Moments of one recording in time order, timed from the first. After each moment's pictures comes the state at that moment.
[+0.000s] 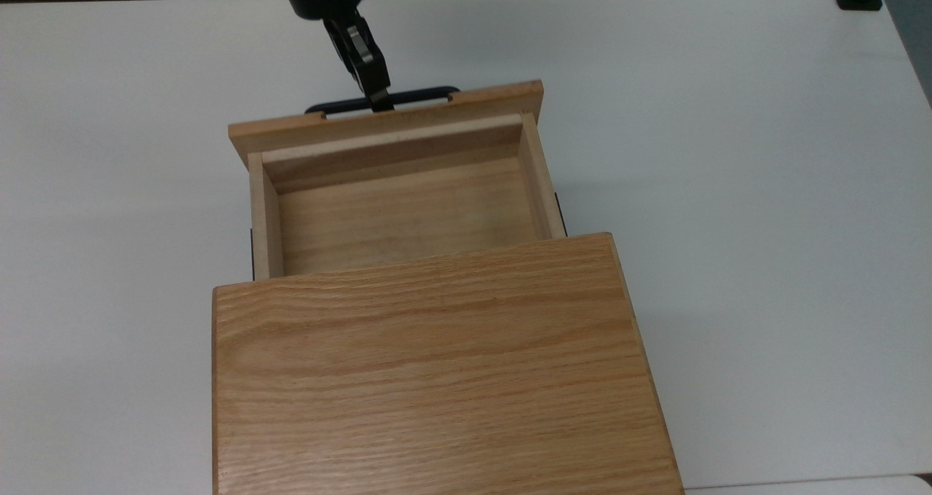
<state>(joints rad) 0.08 0.02 -0.15 -1.79 0.35 2.08 0.88</state>
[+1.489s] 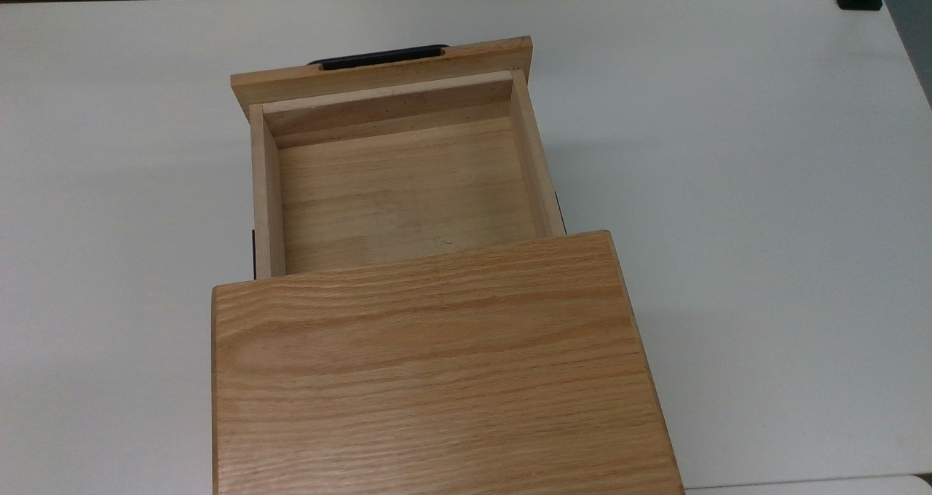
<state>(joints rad) 0.09 -0.08 -0.05 -1.59 -0.06 1.48 -0.02</state>
